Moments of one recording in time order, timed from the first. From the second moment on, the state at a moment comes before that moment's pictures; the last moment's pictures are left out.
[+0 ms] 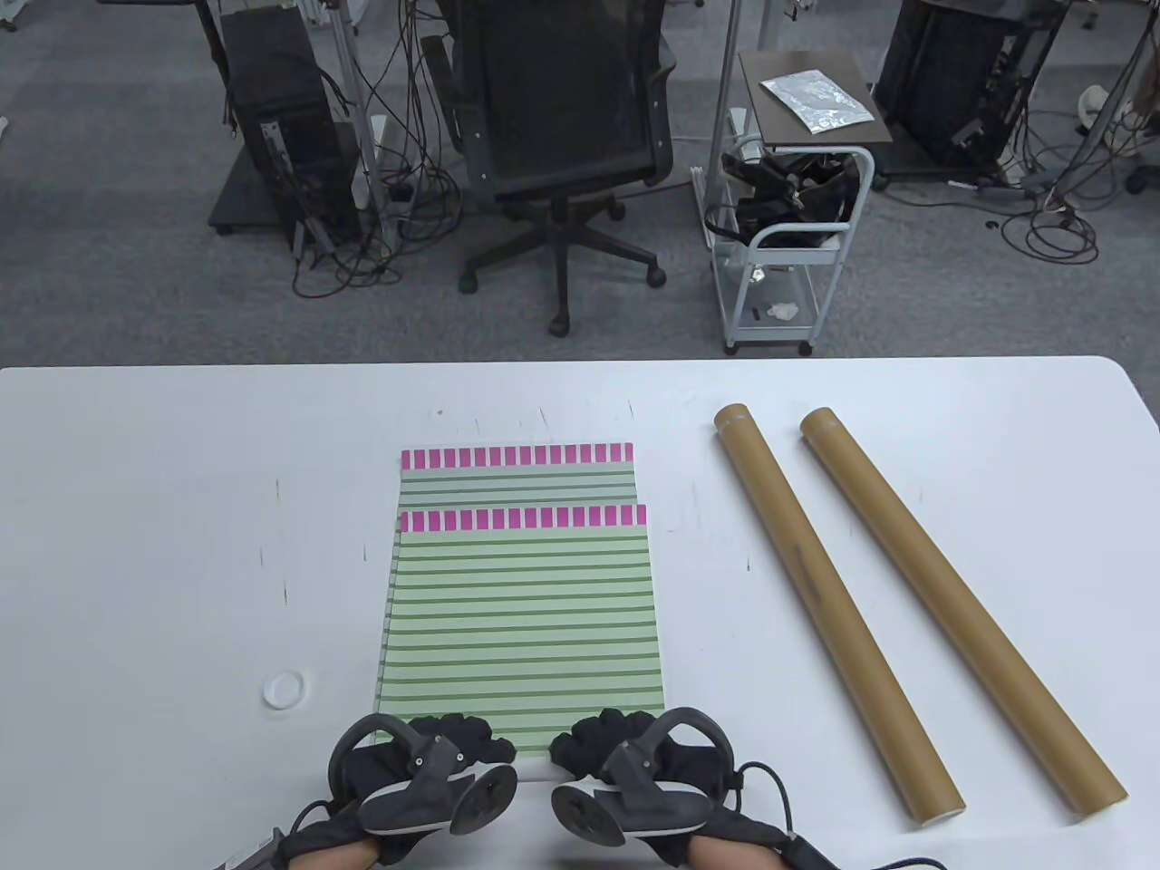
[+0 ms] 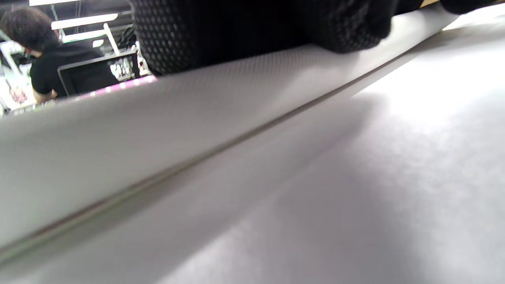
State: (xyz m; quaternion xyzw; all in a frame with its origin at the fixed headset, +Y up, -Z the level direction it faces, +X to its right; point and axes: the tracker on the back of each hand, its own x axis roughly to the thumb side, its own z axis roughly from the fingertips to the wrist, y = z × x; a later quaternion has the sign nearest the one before) left_hand -0.158 -0.763 -0.245 -0.04 -0.28 -0.12 0.95; right_hand 0.017 -0.756 -0.236 -0.37 0.04 -0.92 0.09
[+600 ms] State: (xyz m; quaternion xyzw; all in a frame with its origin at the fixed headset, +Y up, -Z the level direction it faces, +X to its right) left_hand -0.160 -0.762 -0.243 -0.05 -0.29 -0.12 0.95; right_hand 0.018 -0.761 -0.250 -0.34 -0.01 -0.94 0.05
